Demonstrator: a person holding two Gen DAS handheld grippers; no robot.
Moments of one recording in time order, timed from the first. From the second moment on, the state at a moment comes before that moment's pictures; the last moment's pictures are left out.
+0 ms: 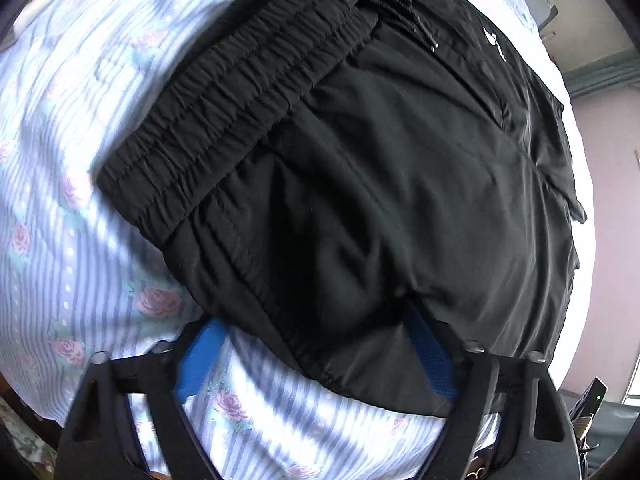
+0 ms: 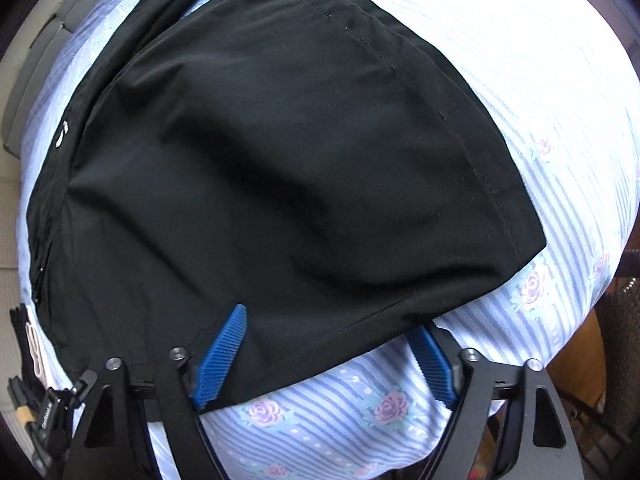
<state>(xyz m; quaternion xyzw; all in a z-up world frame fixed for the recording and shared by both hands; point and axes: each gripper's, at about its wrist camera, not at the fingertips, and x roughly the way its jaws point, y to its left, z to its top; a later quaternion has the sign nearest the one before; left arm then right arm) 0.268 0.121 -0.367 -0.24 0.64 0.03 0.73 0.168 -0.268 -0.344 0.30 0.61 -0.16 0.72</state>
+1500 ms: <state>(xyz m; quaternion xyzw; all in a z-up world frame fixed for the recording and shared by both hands) 0.483 0.151 -0.174 -0.16 0.50 0.08 0.85 0.395 -0.225 -0.038 0.21 0.40 0.00 0.89</state>
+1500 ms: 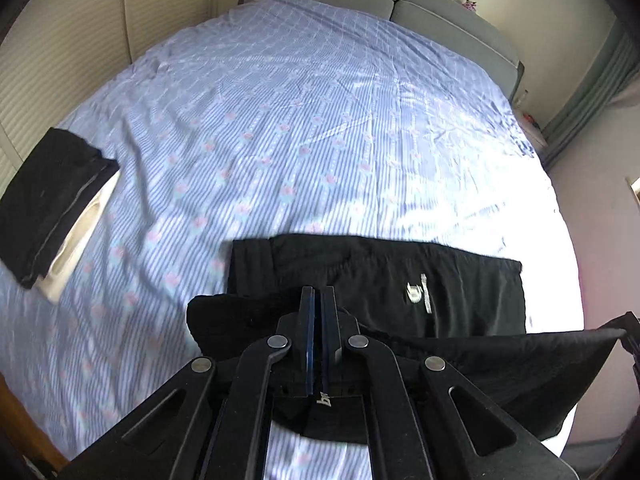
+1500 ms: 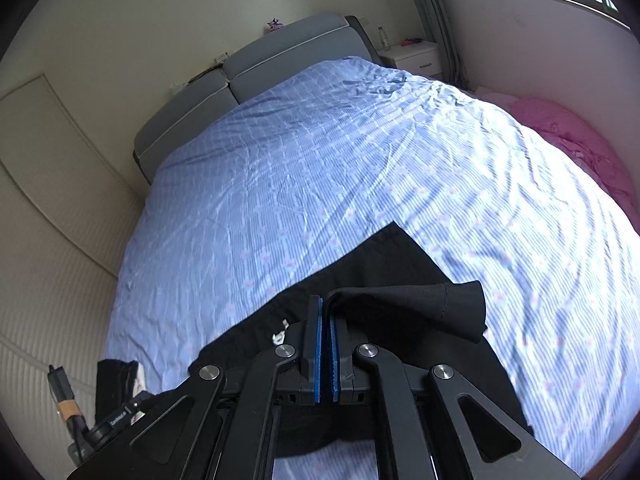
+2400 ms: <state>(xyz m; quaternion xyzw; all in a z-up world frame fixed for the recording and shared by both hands) 0.582 0.142 -0.233 -0.05 0.55 0.11 0.83 0.566 -0.199 -0.157 0.08 0.50 0.01 0.86</state>
